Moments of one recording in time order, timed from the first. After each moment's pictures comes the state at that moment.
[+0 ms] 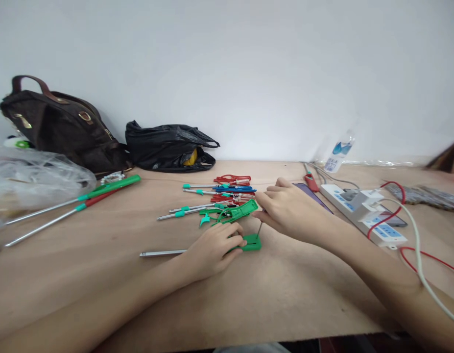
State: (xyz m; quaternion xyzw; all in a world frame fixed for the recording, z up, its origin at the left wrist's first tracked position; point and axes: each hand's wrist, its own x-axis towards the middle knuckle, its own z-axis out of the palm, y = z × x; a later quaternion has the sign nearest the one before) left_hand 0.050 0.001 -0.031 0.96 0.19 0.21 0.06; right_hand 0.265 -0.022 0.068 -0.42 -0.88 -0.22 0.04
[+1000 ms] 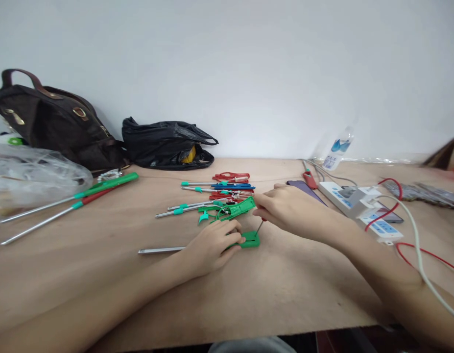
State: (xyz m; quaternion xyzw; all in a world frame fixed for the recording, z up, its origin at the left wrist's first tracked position) left_hand 0.050 0.001 -0.030 0.96 0.19 0.21 0.07; right_hand 0.266 -0.029 0.079 -0.44 -0.89 -0.10 0.01
